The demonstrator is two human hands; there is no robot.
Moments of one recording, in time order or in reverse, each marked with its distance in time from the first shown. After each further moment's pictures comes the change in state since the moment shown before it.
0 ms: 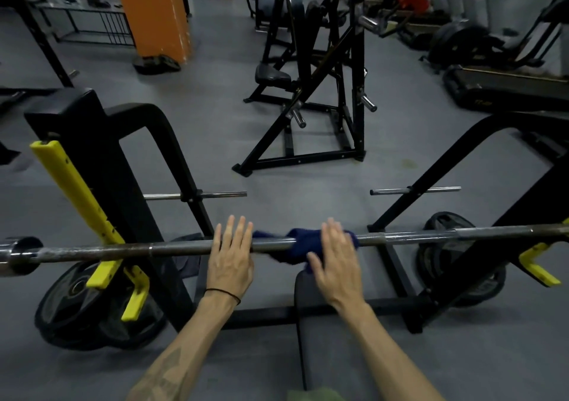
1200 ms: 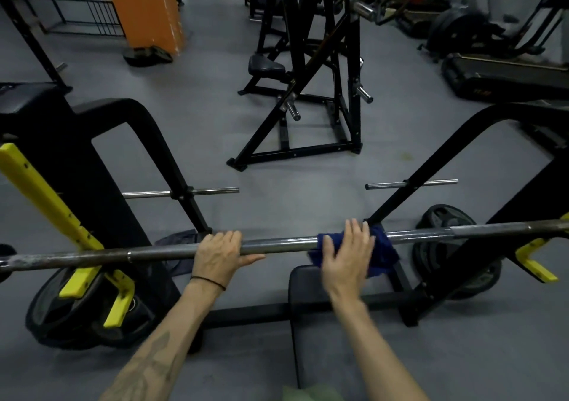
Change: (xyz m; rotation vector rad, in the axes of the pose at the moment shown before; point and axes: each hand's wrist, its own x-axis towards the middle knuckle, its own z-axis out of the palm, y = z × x) left_hand 0.028 -0.006 0.012 0.035 0.174 0.124; right_hand 0.016 0.016 -0.002 0.065 0.150 0.414
